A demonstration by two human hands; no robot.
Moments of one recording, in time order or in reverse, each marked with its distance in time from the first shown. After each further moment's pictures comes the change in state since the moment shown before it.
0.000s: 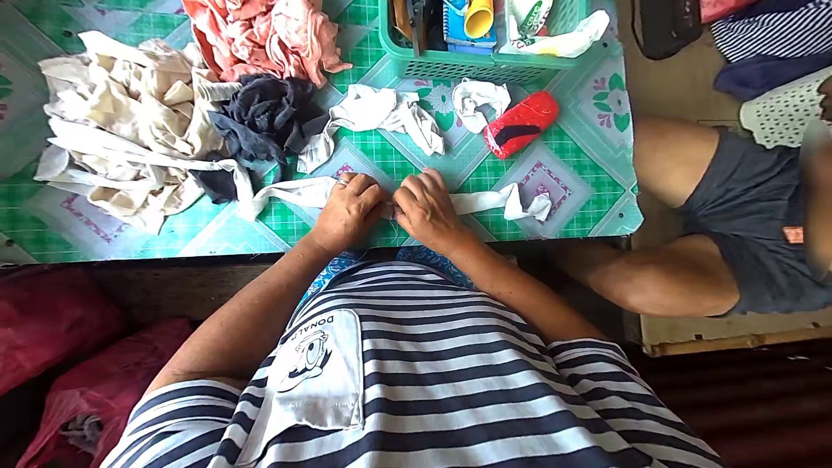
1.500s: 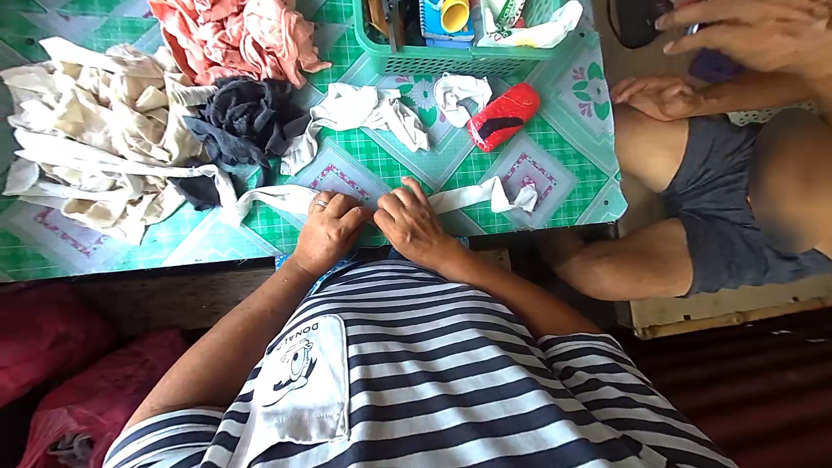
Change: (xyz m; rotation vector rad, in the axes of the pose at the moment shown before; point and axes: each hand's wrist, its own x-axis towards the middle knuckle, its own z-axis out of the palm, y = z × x) left_hand -0.032 0.011 0.000 0.100 0.042 0.010; right_hand -0.015 -0.024 -0.009 -0.044 -0.061 -0.089
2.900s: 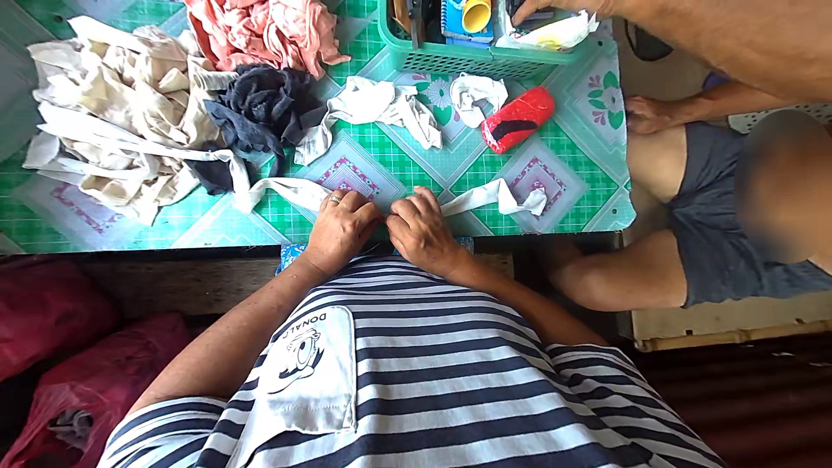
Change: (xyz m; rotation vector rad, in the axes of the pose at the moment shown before) left_hand 0.002 0.019 -0.010 -0.025 -0.110 -0.133; right_hand -0.016 -0.007 0.008 0.037 0.077 0.001
